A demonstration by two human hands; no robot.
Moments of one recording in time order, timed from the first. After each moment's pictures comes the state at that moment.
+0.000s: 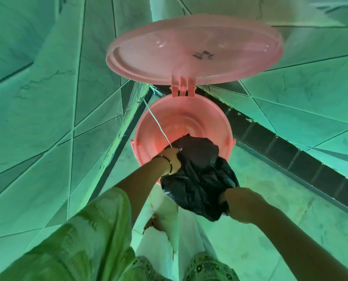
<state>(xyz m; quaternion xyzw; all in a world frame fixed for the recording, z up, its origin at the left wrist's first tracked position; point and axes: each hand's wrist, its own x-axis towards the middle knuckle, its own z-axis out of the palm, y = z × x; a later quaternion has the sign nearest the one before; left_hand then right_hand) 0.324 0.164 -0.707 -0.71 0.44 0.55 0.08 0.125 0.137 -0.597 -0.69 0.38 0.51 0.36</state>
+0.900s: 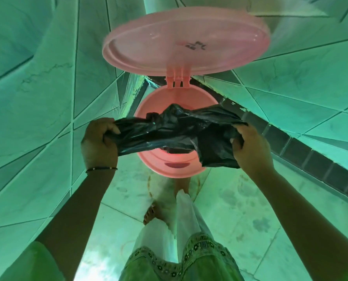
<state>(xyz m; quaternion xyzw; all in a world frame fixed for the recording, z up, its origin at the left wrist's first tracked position) 0.415 0.221 -0.614 -0.86 0.36 0.15 -0.33 0.133 0.092 -0.581 -0.73 0.62 0.07 0.30</state>
